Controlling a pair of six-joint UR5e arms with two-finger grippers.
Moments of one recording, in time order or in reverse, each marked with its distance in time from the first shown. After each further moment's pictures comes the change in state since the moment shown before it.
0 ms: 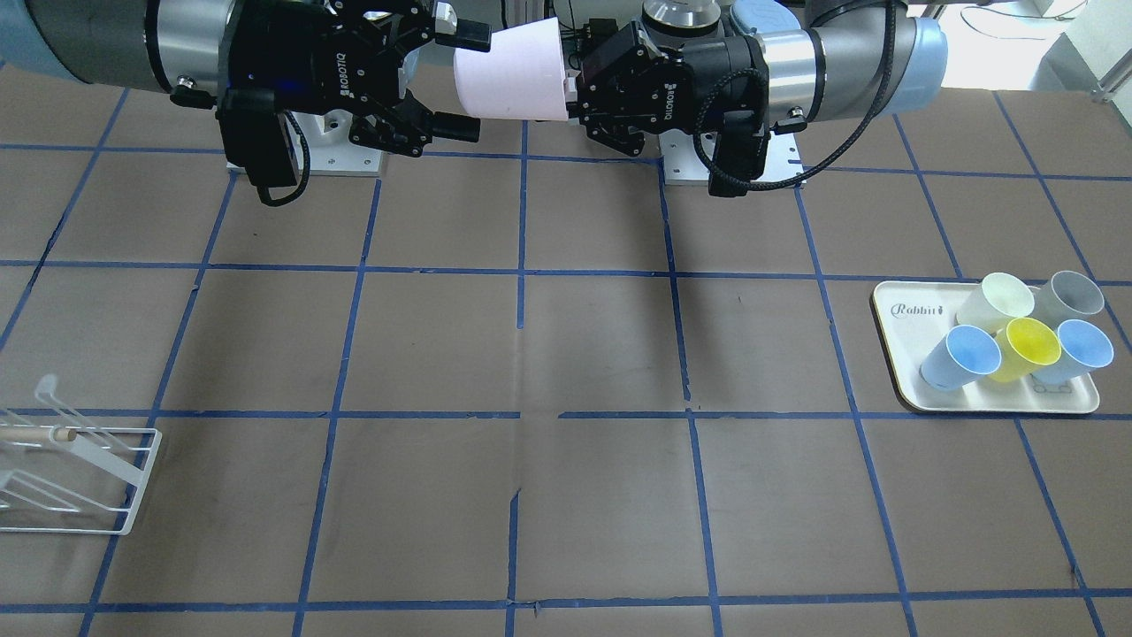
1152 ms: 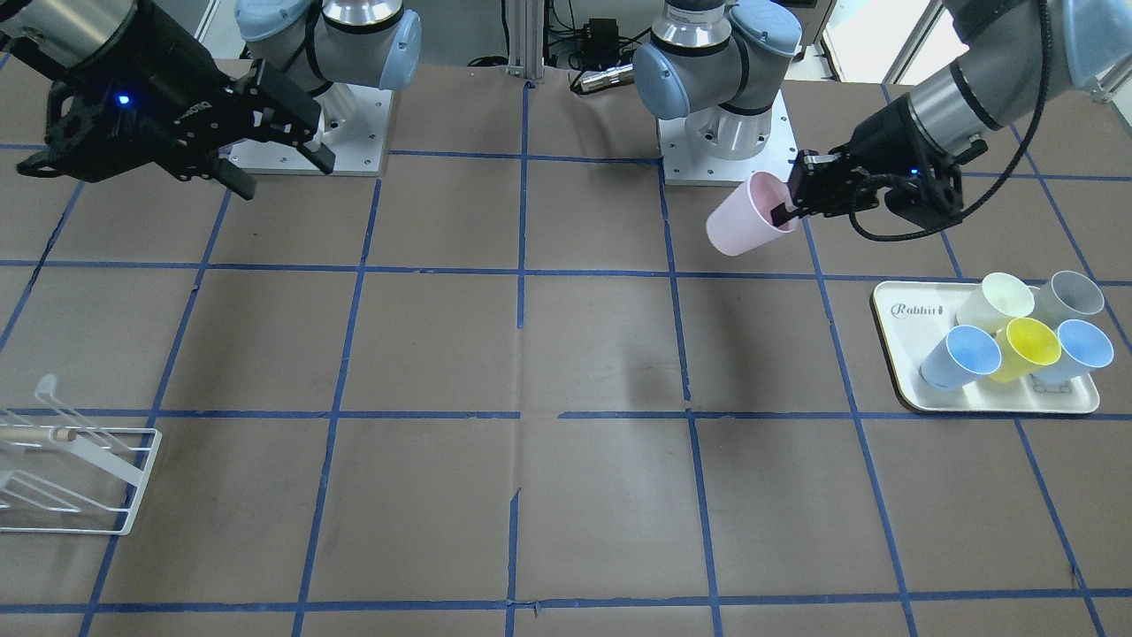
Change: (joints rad) left arm 0.362 0.017 -0.009 0.165 1.023 0.089; right arm -0.057 0.004 -0.124 -0.308 -1.034 0.340
